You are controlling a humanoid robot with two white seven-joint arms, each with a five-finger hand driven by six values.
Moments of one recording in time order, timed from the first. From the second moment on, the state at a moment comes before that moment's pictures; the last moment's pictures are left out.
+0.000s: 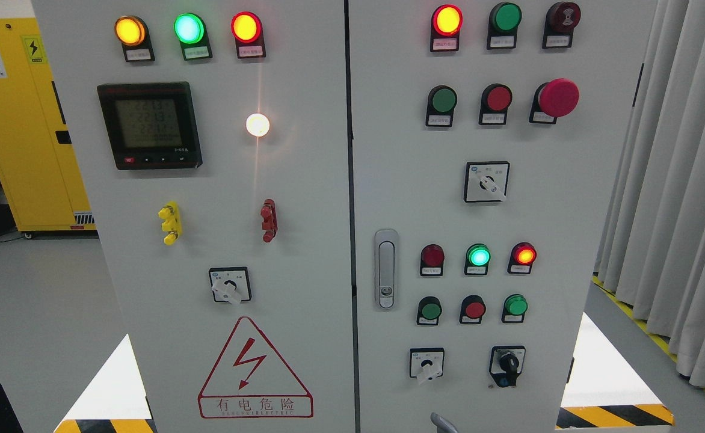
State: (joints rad) left arm 0.06 -0.10 -0.10 -0.13 0.08 -0.05 -0.06; right arm 0.19 0.11 0.18 -1.85 0.16 -0.26 0.12
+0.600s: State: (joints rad) left arm 0.06 -0.10 -0.10 -0.13 0.08 -0.05 -0.06; right arm 0.19 0.11 0.18 -1.86 0.16 -0.26 0.11
